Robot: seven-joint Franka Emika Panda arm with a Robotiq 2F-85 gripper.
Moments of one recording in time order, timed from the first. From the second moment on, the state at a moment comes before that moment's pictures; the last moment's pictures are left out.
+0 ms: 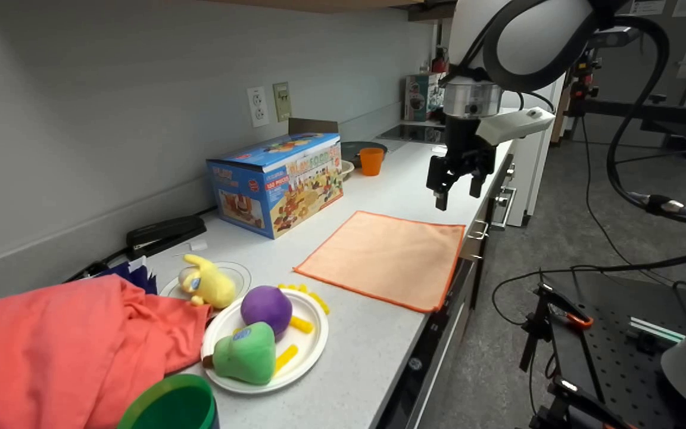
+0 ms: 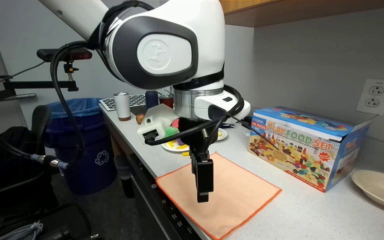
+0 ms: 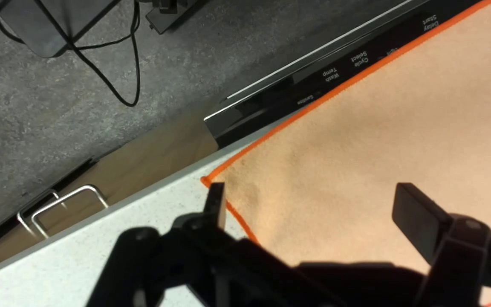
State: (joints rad) arm -0.22 -0.28 -0.07 -2.62 -0.06 2.36 0.38
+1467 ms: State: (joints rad) arm -0.25 -0.02 -0.23 -2.51 0.13 2.41 0.02
